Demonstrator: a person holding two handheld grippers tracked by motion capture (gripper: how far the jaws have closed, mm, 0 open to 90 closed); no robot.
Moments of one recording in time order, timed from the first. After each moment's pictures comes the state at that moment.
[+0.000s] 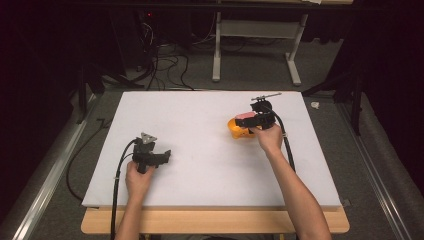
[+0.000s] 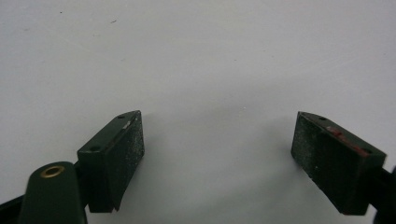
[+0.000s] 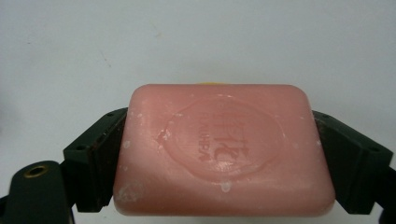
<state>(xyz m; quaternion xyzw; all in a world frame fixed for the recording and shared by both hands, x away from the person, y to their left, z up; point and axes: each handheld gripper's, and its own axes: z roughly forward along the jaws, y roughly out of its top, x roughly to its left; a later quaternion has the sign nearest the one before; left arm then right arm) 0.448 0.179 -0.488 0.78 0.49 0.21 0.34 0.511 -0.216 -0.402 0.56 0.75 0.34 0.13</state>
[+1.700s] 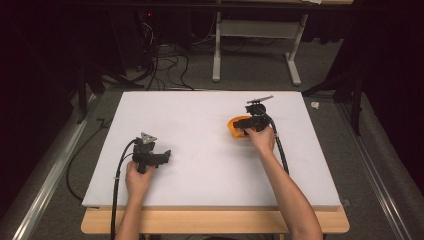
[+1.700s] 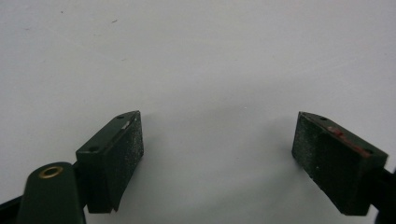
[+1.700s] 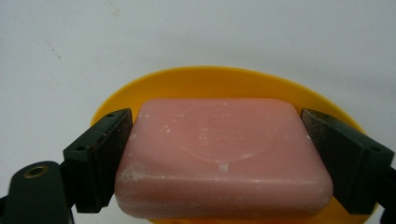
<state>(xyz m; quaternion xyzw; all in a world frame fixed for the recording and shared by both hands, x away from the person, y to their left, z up) 0.448 0.179 -0.488 0.78 0.49 0.21 0.34 0.527 -0.206 -0.430 0.61 0.73 0.29 0.13</state>
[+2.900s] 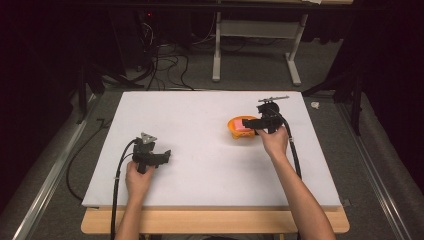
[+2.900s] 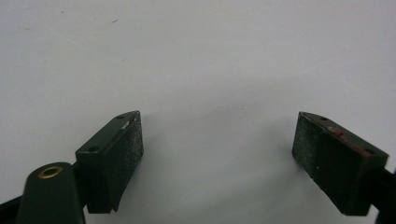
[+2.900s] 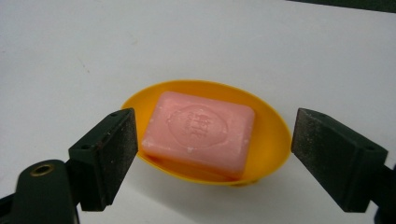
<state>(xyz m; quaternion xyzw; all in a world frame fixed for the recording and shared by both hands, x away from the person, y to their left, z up) 0.448 0.179 -0.488 0.78 0.49 0.21 0.34 0.490 -0.232 -0.394 0.57 0.73 0.33 0.18</state>
